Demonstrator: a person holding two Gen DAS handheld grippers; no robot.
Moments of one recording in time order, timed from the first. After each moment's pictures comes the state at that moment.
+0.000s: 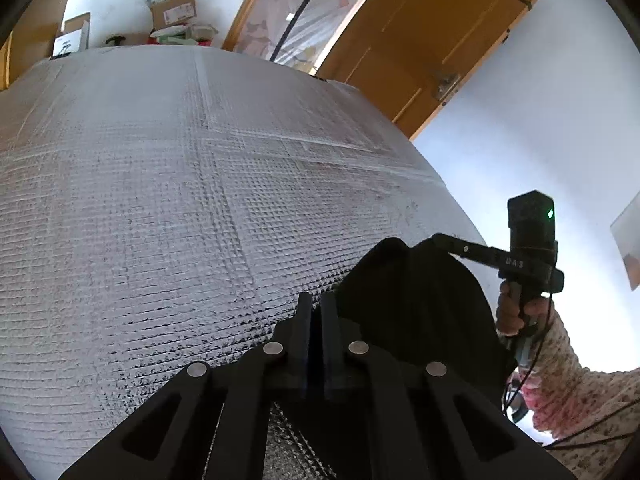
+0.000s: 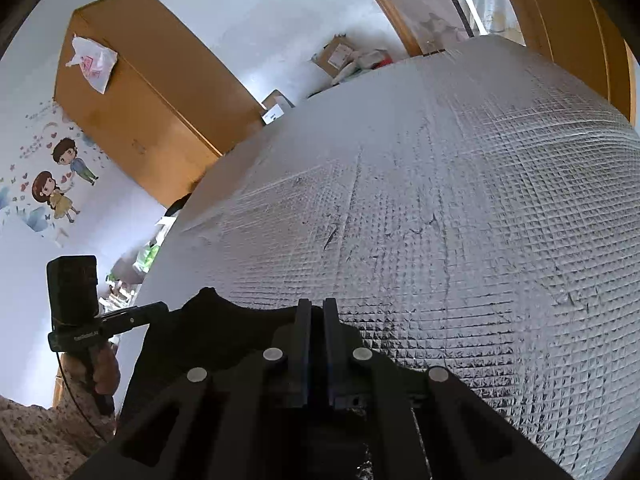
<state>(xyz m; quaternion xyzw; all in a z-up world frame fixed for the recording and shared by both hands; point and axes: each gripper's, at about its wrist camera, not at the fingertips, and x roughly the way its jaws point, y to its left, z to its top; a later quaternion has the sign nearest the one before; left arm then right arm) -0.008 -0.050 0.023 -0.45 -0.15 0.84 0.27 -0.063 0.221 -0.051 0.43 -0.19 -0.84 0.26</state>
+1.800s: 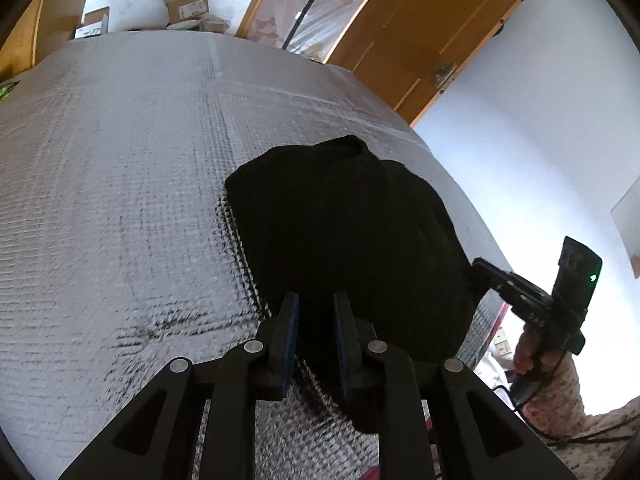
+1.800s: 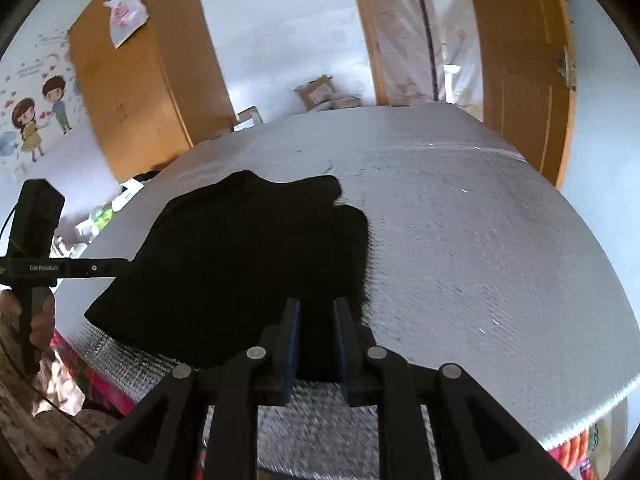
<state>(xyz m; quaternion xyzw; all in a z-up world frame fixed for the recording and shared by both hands) 0.100 -0.040 0.022 -0.46 -0.14 0.84 0.25 0.136 0.214 -0.028 0.36 -0.06 -0.92 0.15</state>
